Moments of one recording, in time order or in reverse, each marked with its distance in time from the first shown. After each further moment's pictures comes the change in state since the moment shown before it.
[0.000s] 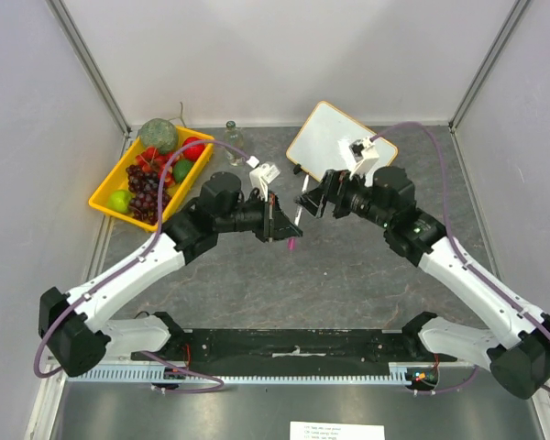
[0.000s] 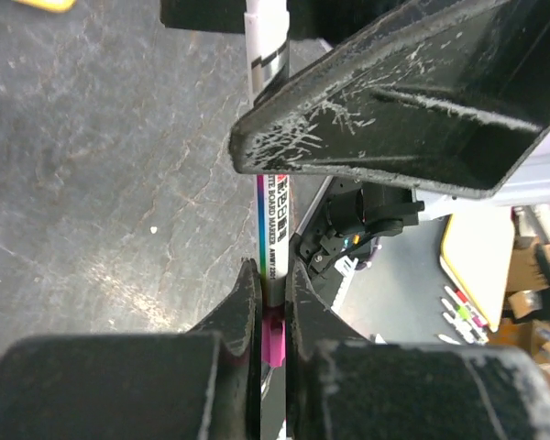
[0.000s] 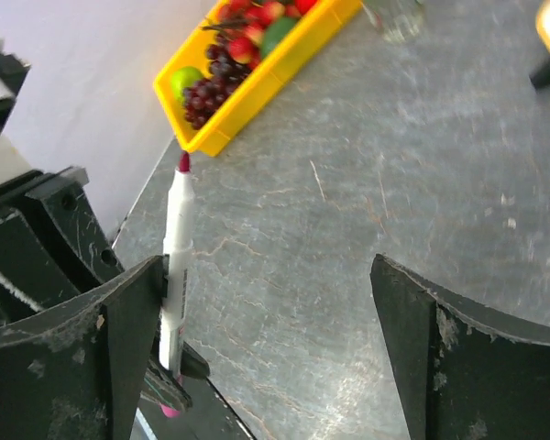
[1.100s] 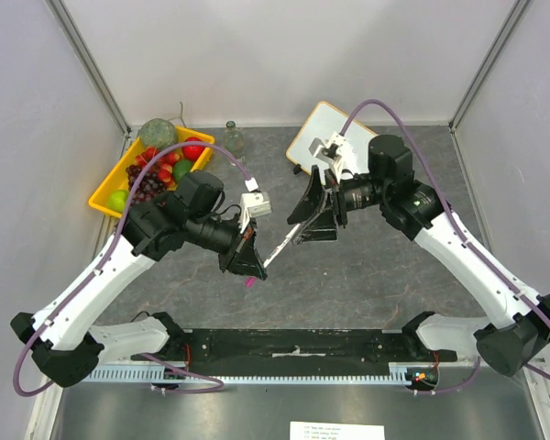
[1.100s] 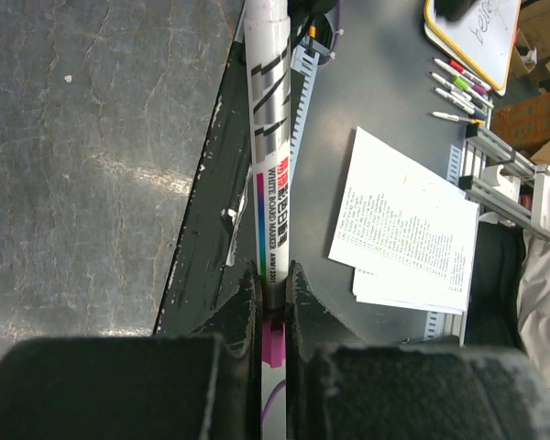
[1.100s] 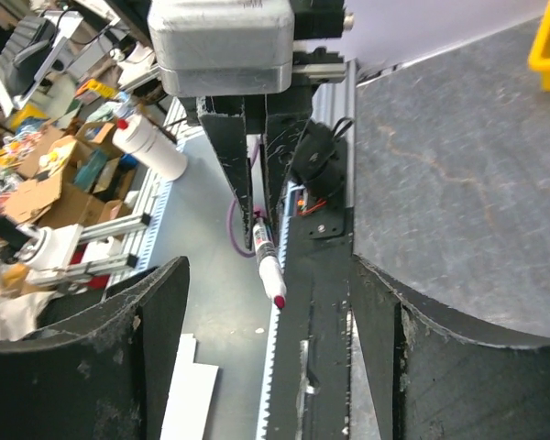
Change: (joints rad) left arm -0.004 -0.077 0.374 -0.893 0.277 0.564; right arm -0.045 0.142 0.351 -0.172 -1.020 -0.296
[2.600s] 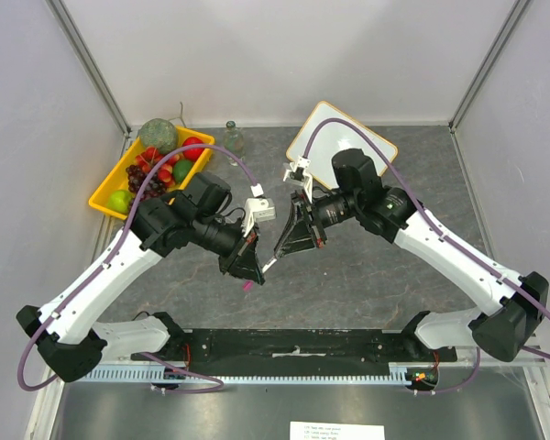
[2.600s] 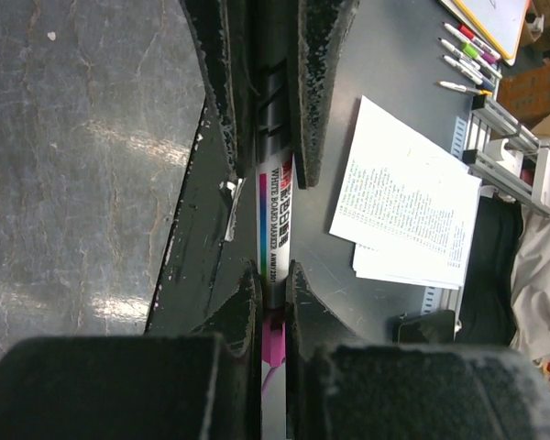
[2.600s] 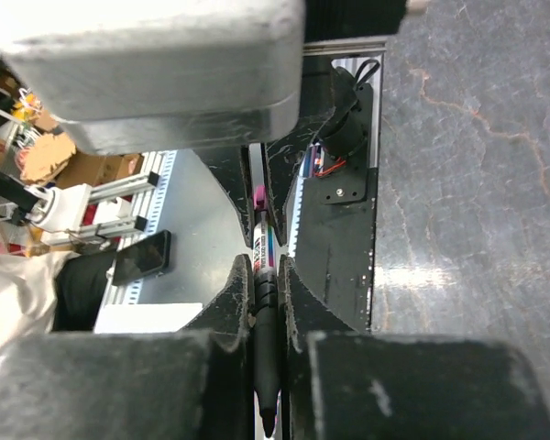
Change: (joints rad) left arm -0.002 0.038 0.000 -0.072 0.003 0.055; right arm 0.167 0.090 -0.004 -0.120 0.077 -0.112
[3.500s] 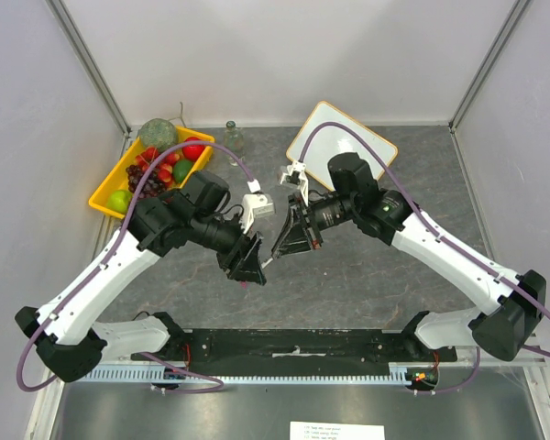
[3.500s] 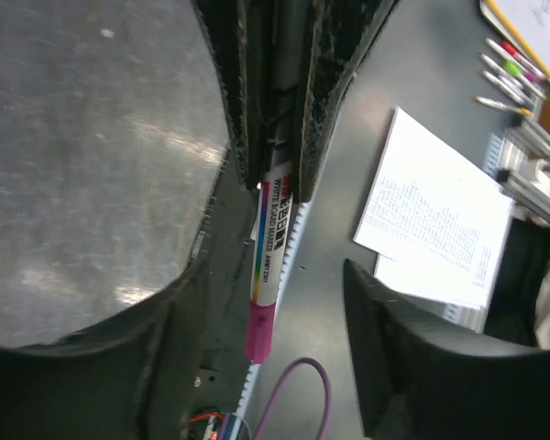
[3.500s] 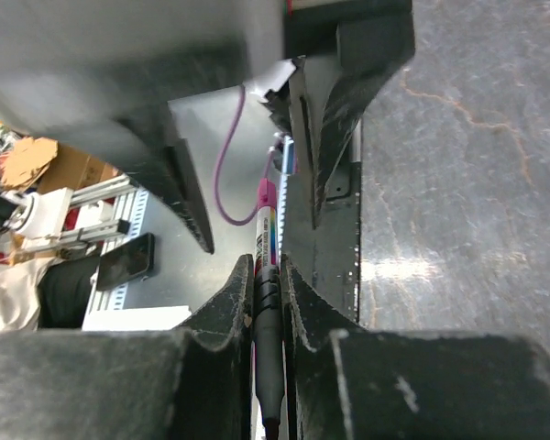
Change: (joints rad) left arm 0.000 0.000 0.010 -0.015 -0.056 -0.004; right arm 0.015 0.004 -0.024 0.014 0.031 -0.004
